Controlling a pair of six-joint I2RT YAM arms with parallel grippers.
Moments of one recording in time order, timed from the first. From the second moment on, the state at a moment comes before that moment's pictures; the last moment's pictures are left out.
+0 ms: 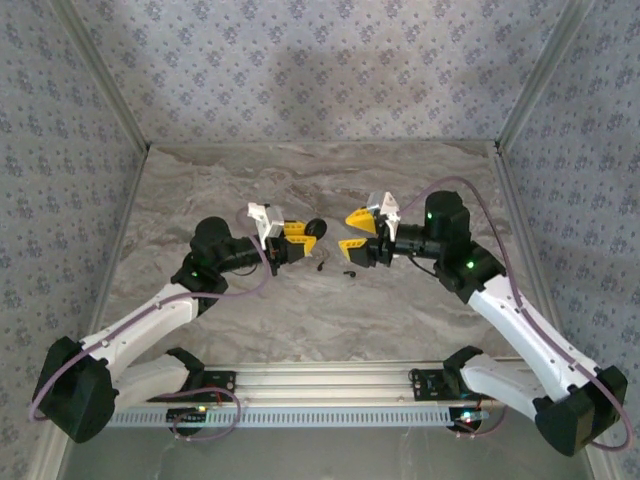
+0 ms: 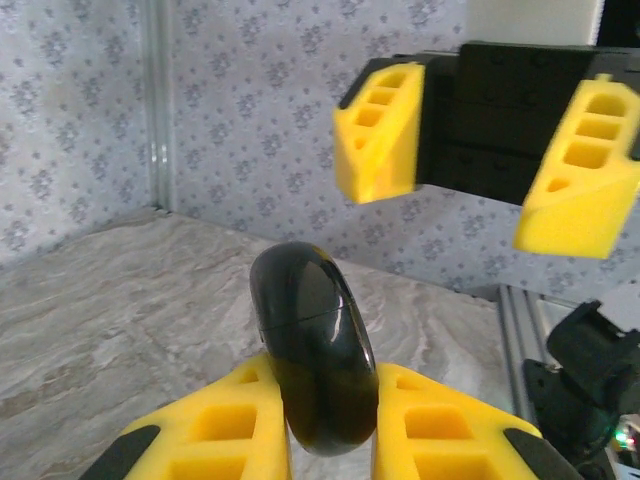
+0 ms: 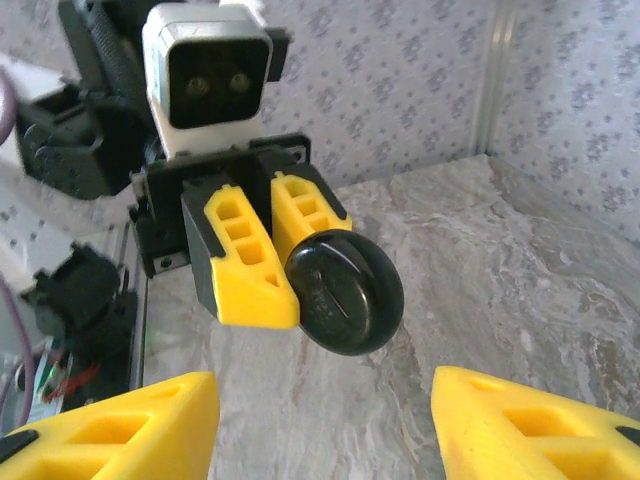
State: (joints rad) left arm -0.60 1.07 0.63 0.47 0.71 -0.16; right arm 0.51 1.01 0.96 -0.22 -0.77 -0.17
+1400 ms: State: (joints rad) left arm -0.61 1.02 0.69 0.40 0.86 -0.12; right arm 0.51 1.34 1.26 -0.57 -1.16 -0.55
